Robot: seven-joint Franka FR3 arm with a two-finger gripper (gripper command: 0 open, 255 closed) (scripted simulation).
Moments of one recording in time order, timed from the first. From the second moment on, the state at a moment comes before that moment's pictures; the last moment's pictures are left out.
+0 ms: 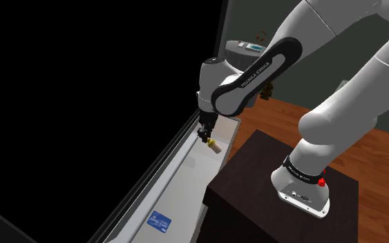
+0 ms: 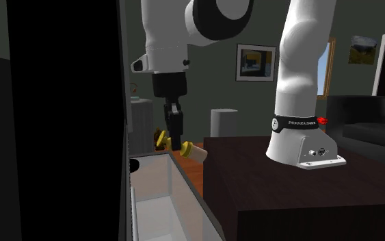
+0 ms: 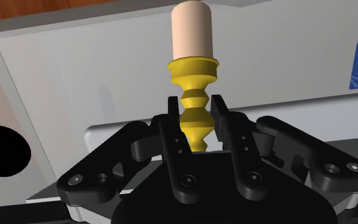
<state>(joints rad) -0.51 -0.14 0.87 -2.70 0.13 2.52 0.08</state>
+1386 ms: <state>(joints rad) -0.85 0.09 0.54 -2.47 -0.20 2.49 -0.30</state>
